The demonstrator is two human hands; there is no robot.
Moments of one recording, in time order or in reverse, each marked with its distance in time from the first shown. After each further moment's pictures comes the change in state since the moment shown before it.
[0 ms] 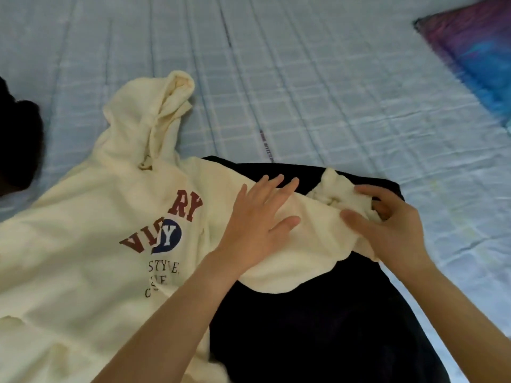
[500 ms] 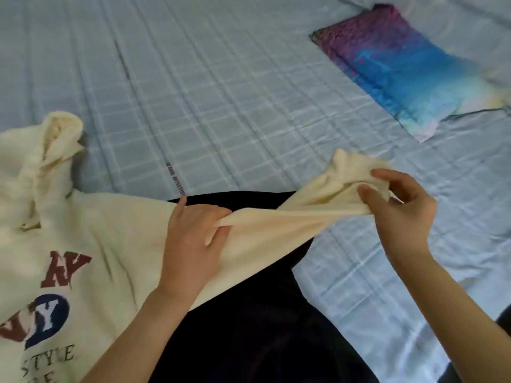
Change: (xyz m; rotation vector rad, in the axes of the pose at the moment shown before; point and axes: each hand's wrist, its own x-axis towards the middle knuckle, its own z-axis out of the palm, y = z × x) left_hand 0.070 0.051 0.040 0.005 0.340 0.206; right_hand 0.066 0.043 -0.142 0.139 0.498 -0.071
